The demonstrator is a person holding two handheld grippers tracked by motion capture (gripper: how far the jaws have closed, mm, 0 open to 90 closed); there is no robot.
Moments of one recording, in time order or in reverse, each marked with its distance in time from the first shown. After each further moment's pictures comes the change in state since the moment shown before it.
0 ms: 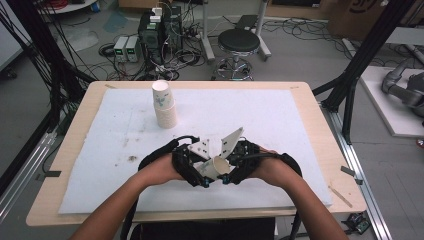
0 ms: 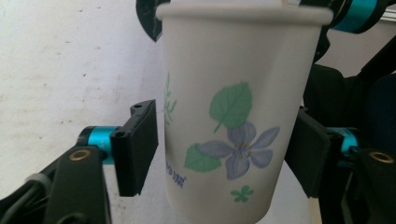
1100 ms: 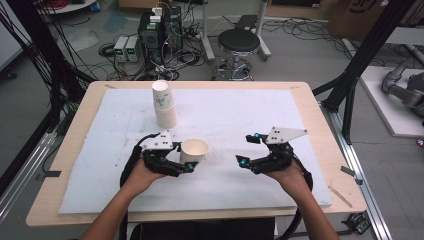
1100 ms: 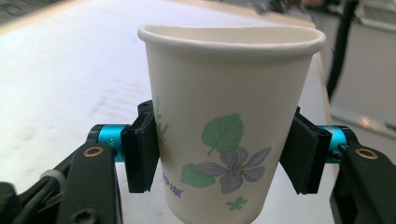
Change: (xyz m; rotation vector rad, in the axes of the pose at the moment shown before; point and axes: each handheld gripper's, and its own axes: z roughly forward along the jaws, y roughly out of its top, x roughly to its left) left arm 0.002 -0.075 -0.043 -0.450 0.250 -0.225; right arm -0.003 -0.089 -0.026 -0.558 -0.199 0.425
